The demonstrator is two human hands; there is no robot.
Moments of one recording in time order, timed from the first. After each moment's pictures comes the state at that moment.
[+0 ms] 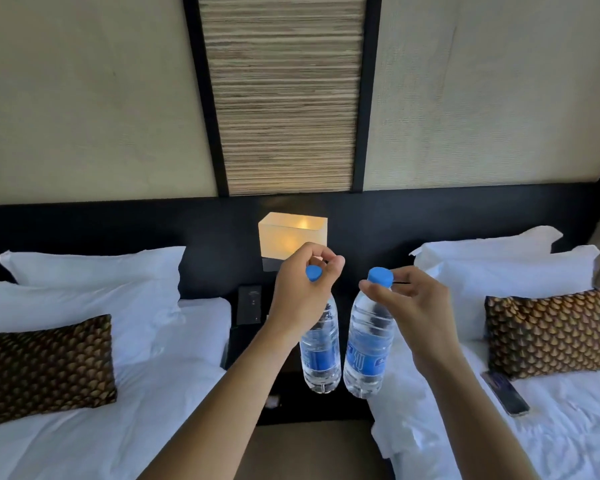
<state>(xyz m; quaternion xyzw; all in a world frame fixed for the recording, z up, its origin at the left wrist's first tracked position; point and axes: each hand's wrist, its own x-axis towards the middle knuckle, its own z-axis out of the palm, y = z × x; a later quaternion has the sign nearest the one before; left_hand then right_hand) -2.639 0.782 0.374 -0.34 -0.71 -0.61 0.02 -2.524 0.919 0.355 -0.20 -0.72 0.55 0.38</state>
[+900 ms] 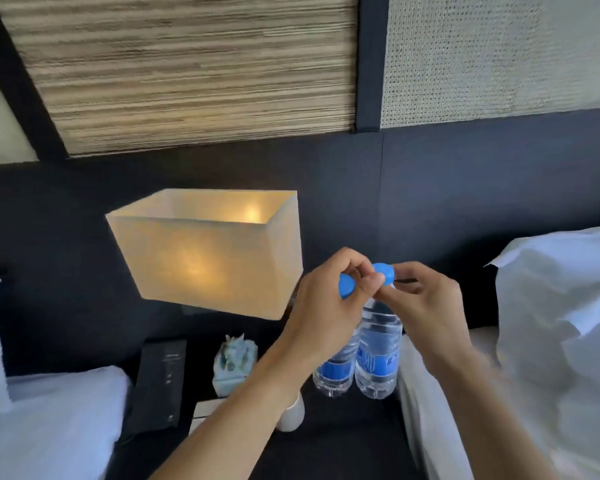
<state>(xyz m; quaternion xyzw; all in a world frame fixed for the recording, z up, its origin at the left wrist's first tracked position) -3.086 1.198 0.035 -0.45 -0.71 -0.54 0.01 -2.999 1.328 0.010 -0.22 -0.72 0.54 0.37</state>
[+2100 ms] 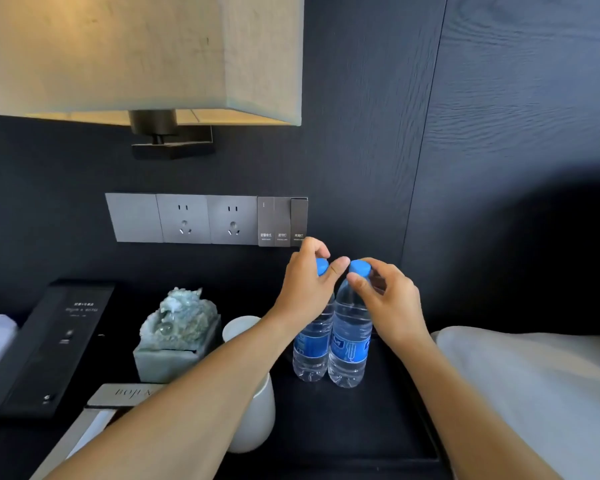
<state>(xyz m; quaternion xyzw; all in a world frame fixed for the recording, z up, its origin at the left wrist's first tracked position) -3.281 1.314 -0.297 -0.35 -0.75 -0.55 0.10 -3.175 1.428 -0.302 -0.14 -0.82 0.40 0.38</state>
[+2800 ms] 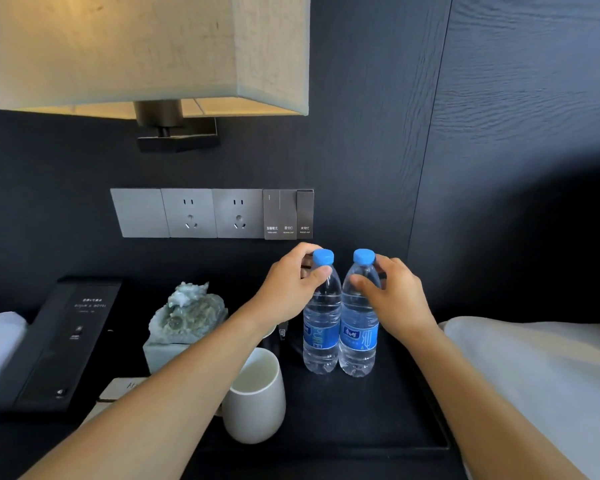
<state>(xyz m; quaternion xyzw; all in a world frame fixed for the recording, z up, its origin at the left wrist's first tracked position) -3.296 1.271 -0.302 -0.38 -0.77 -0.52 0.01 -3.175 1.423 -0.298 -0.18 -0.87 0.34 0.31</state>
